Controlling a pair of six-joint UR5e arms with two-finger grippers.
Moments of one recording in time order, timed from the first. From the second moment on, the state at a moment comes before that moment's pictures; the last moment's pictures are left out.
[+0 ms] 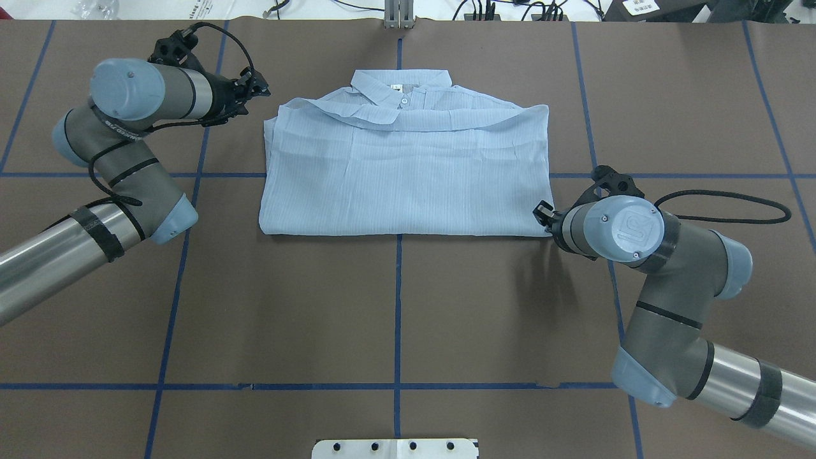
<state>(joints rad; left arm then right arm) -0.84 -2.17 -1.15 -2.55 -1.74 -1.64 0.53 -1.31 1.78 -1.28 1.58 1.89</state>
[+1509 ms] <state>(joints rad) -0.84 -2.16 -1.17 -2.55 -1.74 -1.65 0.56 -1.33 1.80 -1.28 1.63 2.00</state>
